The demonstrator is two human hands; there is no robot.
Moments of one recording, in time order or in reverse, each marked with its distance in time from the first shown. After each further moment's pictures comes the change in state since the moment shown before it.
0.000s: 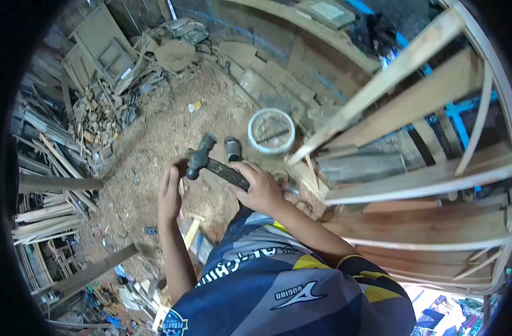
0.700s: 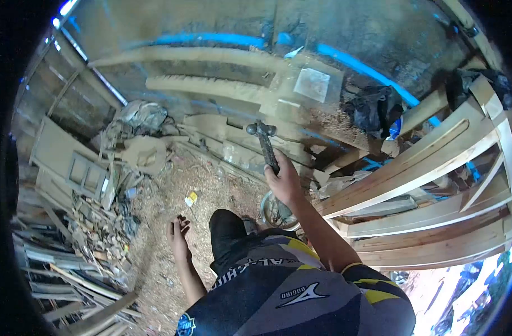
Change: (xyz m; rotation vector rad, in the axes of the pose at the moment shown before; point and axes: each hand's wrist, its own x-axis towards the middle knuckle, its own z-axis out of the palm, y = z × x) left_hand 0.480 -0.107 -0.049 -0.105 0.158 -0.313; right_hand 0.438 0.185 -0.115 0.034 0.579 0.483
